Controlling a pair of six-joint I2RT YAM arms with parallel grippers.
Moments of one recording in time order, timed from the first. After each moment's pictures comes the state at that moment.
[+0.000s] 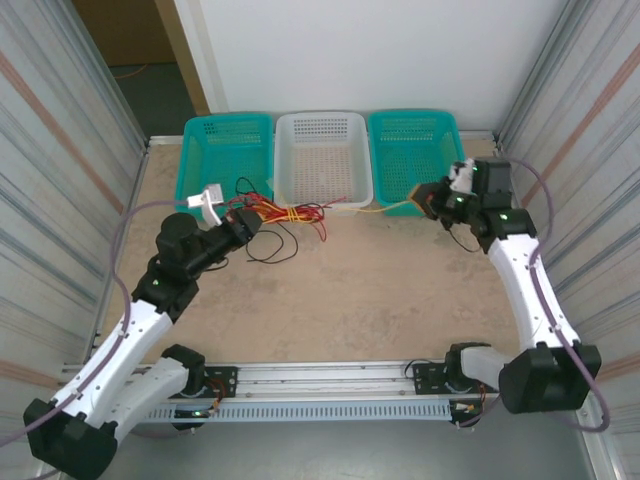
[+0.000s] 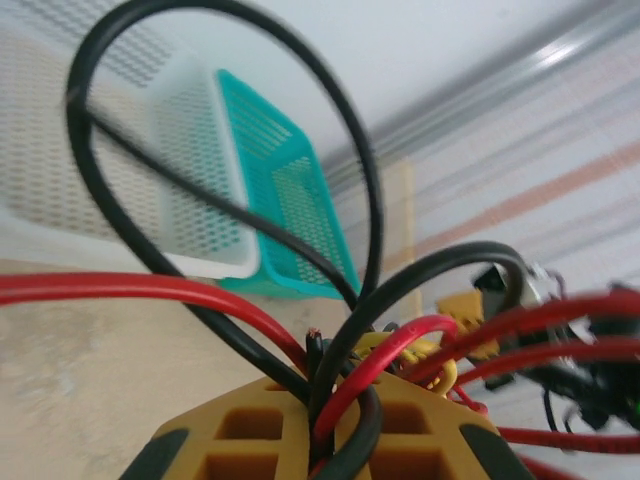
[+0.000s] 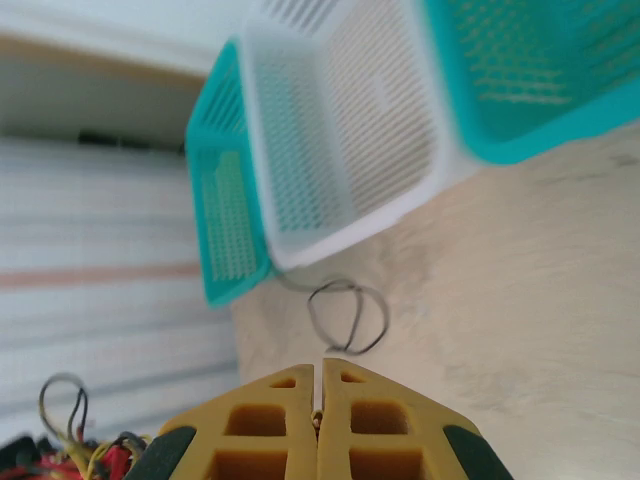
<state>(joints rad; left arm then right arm) -0.37 0.82 0.71 -0.06 0.31 -0.92 -0.02 1.14 1.09 -0.60 -0.60 0.88</state>
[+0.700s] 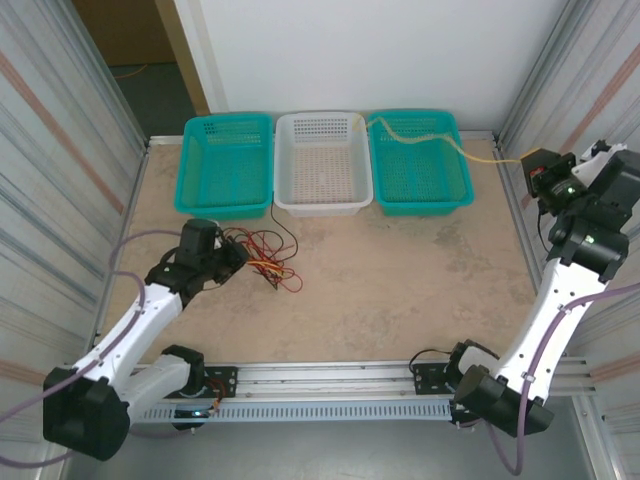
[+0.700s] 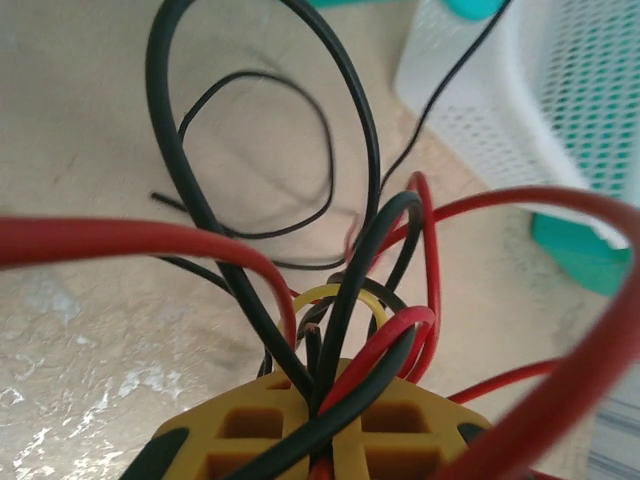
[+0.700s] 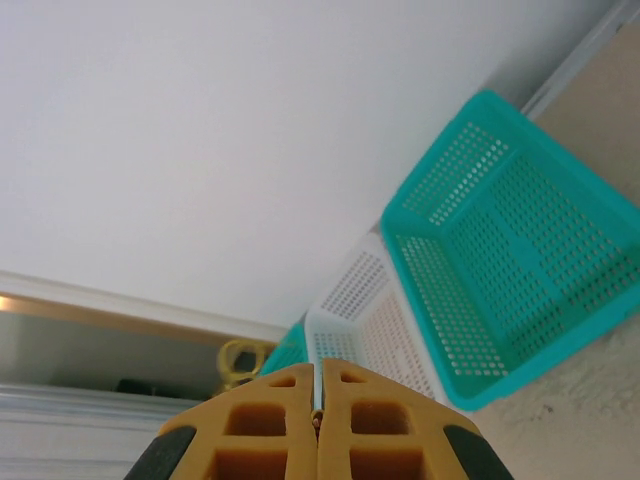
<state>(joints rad) -0.32 0.99 0.64 -0.45 0.17 -0.94 -0.56 1.06 1.51 -0.77 -0.69 0.86</state>
